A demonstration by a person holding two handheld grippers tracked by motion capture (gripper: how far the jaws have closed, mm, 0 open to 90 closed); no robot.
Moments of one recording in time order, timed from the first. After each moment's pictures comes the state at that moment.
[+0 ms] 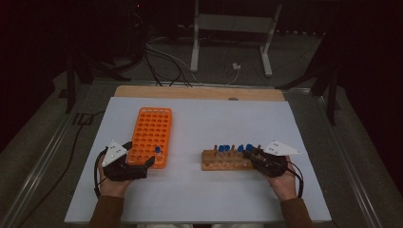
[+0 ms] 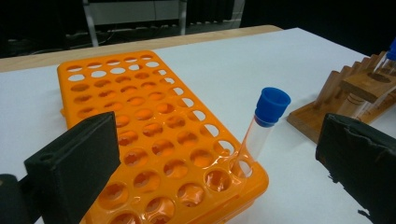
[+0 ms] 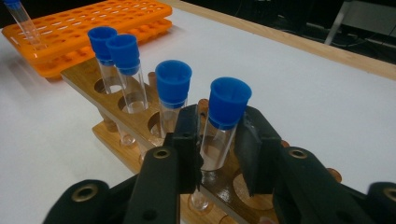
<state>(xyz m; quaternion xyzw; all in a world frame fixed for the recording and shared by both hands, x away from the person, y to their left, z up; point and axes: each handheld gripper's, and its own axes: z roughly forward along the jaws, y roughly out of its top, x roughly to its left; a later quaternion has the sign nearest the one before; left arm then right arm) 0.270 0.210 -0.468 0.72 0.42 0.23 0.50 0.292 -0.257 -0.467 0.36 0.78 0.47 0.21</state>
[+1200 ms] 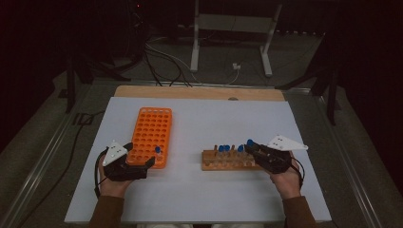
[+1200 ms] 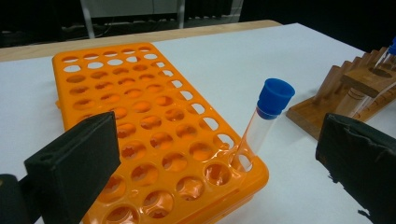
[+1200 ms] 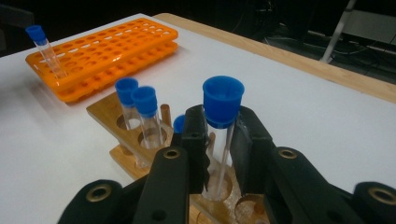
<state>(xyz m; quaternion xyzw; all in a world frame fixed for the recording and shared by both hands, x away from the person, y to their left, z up) 0.271 0.210 -0.472 0.72 0.43 0.21 0.50 0.289 -0.255 -0.434 0.36 0.77 0.48 0.21</state>
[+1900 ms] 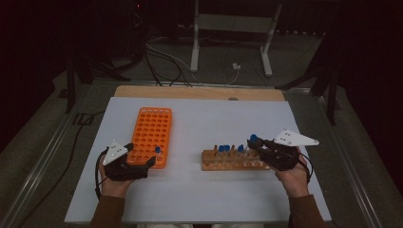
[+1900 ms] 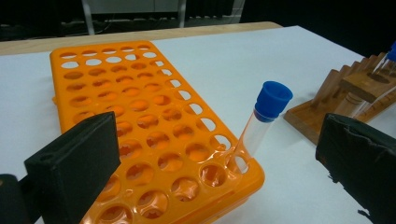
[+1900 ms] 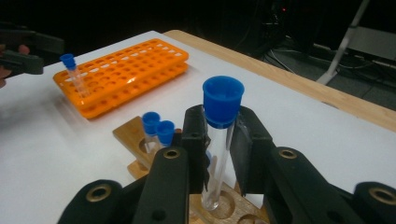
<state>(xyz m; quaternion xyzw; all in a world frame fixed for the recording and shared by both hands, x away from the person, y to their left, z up) 0.271 0.208 -0.471 0.72 0.44 0.21 0.50 0.281 -0.257 -0.397 0.34 0.77 0.50 0.21</state>
